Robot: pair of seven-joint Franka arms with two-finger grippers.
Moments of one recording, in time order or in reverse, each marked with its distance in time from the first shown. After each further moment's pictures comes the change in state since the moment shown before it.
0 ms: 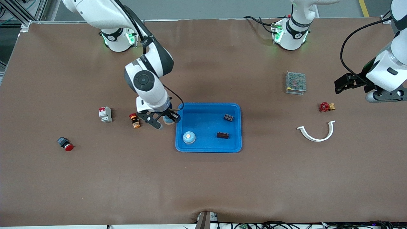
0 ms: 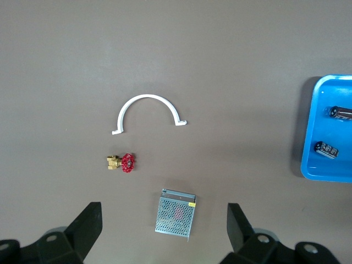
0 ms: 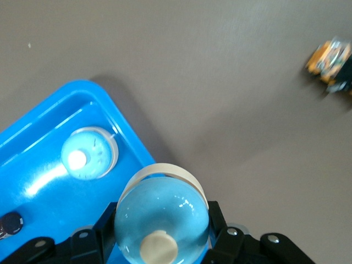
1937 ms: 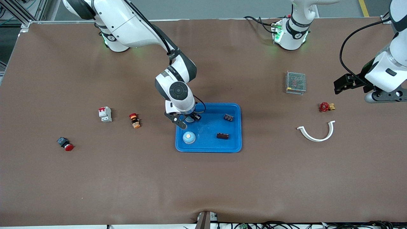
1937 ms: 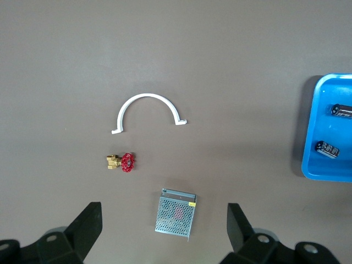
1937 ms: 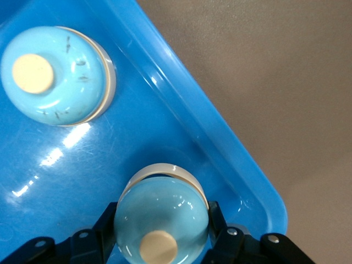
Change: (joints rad) left arm 0.000 0.000 0.000 -0.007 0.000 0.003 0.000; right arm 0.124 0.257 -0.005 0.181 0.014 0.000 0.152
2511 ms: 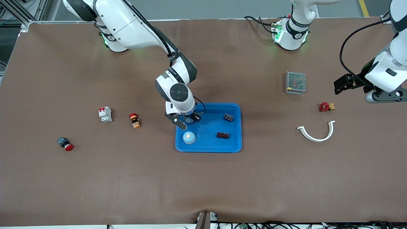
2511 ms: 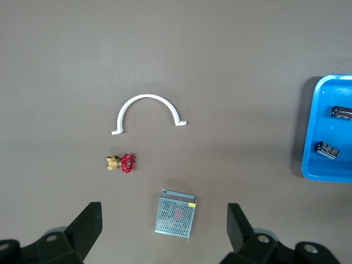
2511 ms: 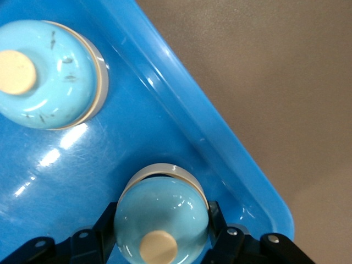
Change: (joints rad) left arm 0.000 0.000 0.000 0.000 0.000 0.004 0.000; right arm 0.000 0.023 -0.001 0.012 0.000 0.010 0.001
